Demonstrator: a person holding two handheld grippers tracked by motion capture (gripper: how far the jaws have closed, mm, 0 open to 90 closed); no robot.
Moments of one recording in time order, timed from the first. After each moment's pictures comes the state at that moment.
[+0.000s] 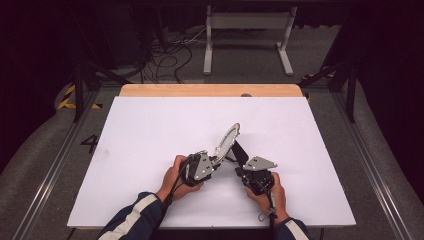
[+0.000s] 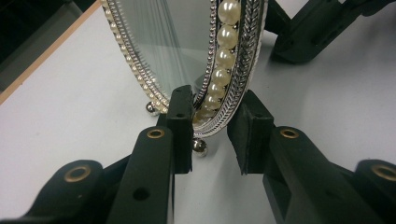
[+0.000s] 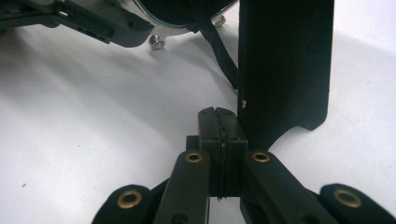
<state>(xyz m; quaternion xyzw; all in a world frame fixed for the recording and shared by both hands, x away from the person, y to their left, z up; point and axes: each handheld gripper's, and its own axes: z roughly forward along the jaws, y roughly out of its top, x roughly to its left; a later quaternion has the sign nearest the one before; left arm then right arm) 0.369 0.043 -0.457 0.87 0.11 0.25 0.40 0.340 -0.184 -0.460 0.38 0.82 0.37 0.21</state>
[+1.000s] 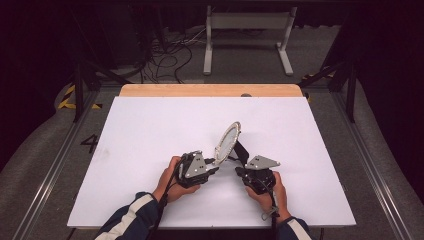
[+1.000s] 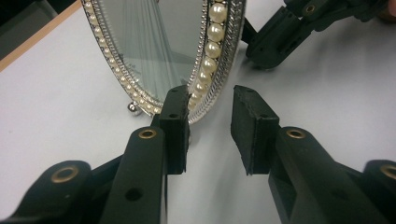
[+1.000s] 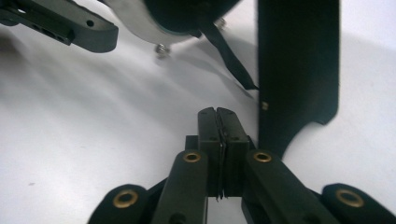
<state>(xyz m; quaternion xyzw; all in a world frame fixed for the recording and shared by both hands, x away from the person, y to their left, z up) 0.363 0.064 -0.447 0.87 0.12 0.19 0.44 0.340 -0.186 -0.458 0.37 0.82 0.39 0.20</state>
